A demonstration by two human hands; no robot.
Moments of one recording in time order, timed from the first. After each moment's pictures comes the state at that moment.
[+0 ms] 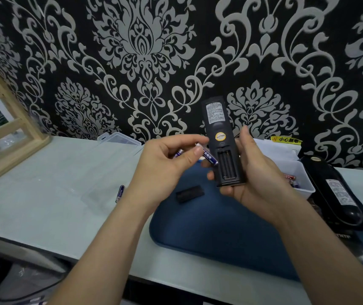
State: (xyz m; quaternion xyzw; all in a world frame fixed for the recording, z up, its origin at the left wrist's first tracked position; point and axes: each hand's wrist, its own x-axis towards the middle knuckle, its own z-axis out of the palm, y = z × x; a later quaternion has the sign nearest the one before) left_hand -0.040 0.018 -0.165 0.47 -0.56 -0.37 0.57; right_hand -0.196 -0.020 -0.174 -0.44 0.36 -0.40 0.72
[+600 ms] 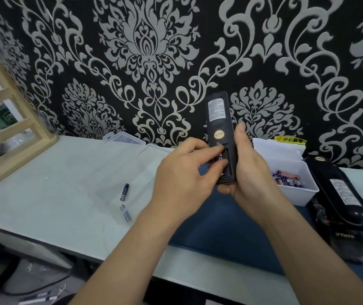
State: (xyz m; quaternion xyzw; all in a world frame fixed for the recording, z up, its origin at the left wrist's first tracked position) left_hand -0.061 0.013 -0.189 0.55 -0.68 -0.01 0.48; right_hand -0.179 -0.014 -0.176 -0.44 0.39 -0.47 0.65
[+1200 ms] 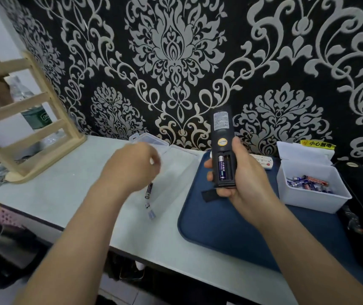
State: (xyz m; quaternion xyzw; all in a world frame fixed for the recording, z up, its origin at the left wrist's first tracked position) left_hand 0.055 0.027 -0.152 0.80 -0.58 0.00 0.11; right_hand -0.140 -0.010 -0.186 -0.39 0.36 -0.46 0.71
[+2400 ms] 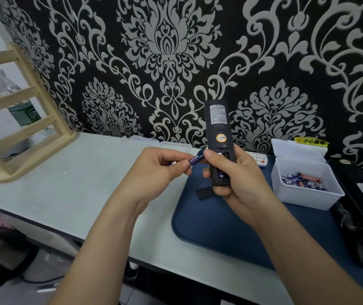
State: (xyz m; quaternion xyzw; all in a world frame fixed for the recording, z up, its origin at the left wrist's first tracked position) left_hand 0.006 0.040 -0.161 0.62 -0.51 -0.36 0.47; right_hand -0.146 -0.005 -0.188 -0.45 0.31 -0.45 0.70
